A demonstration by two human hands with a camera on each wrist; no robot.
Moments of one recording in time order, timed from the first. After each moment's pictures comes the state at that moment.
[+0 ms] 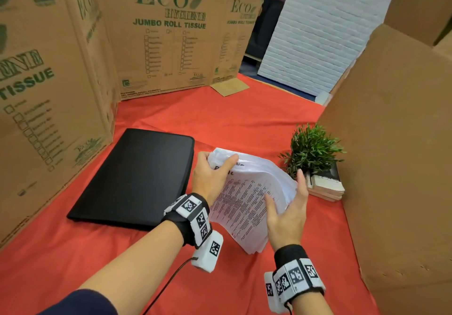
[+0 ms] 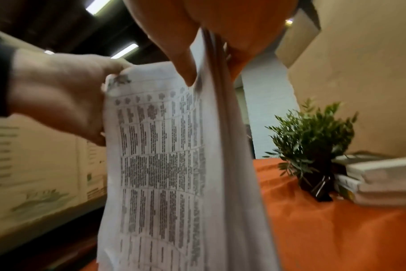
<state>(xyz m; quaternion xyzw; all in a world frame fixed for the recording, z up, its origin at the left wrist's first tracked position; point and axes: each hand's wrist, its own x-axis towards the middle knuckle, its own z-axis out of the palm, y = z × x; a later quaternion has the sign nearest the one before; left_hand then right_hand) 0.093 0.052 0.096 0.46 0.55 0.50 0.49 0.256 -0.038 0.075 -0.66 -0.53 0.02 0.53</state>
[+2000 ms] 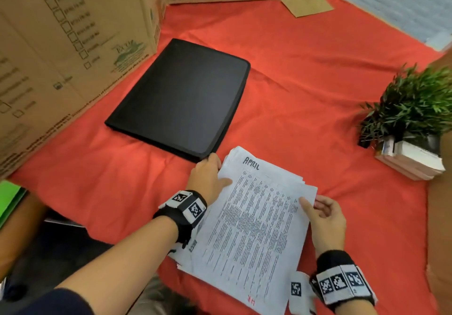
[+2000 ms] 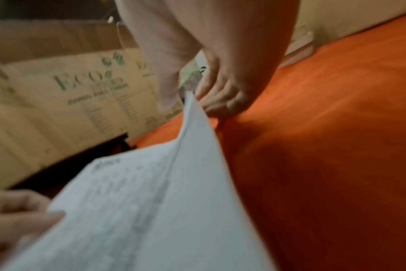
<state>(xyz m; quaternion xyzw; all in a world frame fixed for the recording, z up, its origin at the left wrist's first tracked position) 0.025 -0.021 -0.074 0.58 0.69 0.19 0.38 0.293 -0.082 -0.061 -0.75 -0.35 0.34 0.44</state>
